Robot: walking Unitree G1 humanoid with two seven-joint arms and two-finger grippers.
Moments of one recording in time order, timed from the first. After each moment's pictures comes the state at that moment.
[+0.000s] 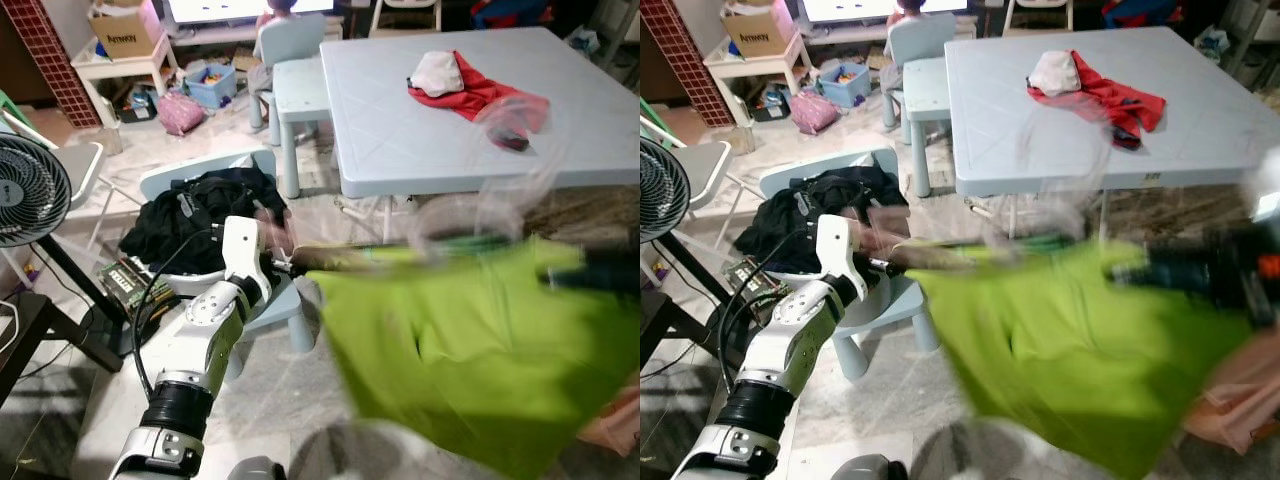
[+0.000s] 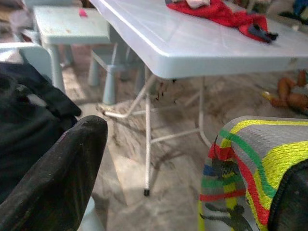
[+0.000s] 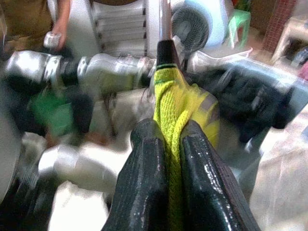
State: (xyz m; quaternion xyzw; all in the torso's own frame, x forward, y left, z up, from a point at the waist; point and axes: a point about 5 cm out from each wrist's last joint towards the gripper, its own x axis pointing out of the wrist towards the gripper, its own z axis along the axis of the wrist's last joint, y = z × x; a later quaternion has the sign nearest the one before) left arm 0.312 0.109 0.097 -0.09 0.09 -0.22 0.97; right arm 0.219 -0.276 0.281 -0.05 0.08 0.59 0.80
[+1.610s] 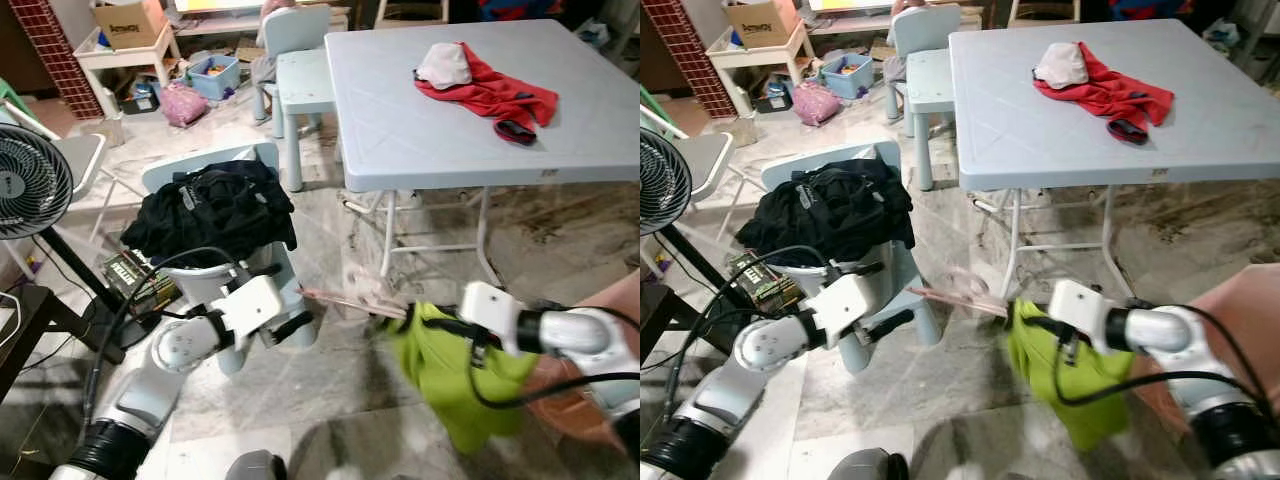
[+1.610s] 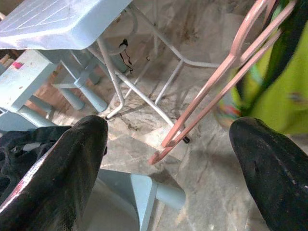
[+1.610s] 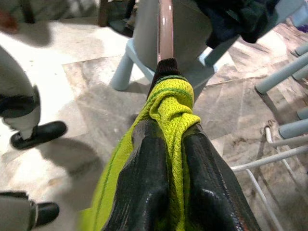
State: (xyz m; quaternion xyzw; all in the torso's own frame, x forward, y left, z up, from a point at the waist) left arm 0.266 0.133 0.079 0.26 0.04 -0.41 0.87; right arm 0.262 -0.238 0.099 -0.32 0.15 0.50 0.79
